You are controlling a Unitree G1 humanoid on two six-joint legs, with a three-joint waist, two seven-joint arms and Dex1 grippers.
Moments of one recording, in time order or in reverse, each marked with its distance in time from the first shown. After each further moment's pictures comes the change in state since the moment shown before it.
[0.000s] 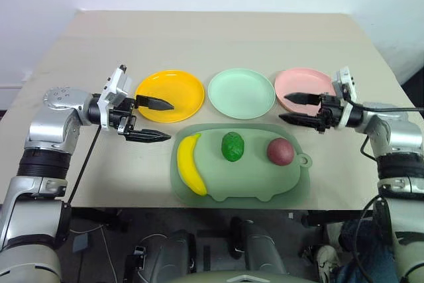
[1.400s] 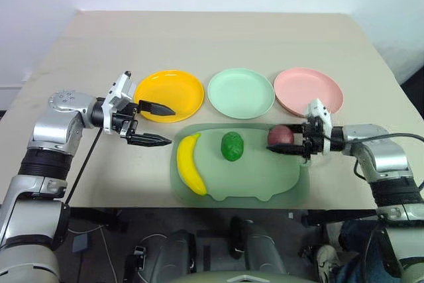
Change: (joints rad) left arm -0.002 0.018 -0.060 0.025 -0.019 -0.017 0.000; right arm 0.060 0.042 0.066 -0.137 0.026 0.035 -0.144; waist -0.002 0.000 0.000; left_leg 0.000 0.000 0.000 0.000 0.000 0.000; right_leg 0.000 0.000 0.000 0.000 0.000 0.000
